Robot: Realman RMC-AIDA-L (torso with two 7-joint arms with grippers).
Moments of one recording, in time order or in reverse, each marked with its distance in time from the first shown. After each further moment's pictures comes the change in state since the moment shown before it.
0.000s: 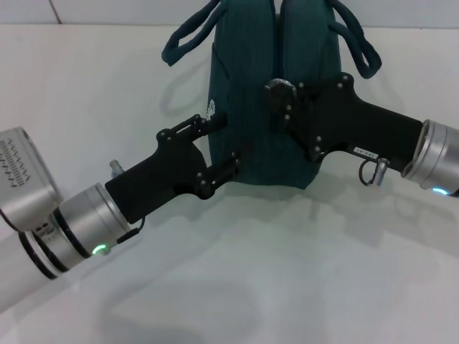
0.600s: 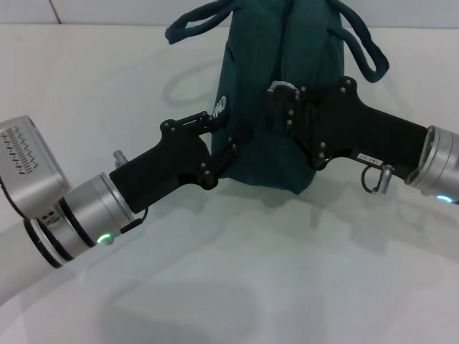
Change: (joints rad) left arm -0.026 0.000 -0.004 0.007 -0.007 -0.030 -0.003; right arm -0.018 0.000 -0.015 -0.004 0.017 -0.045 0.005
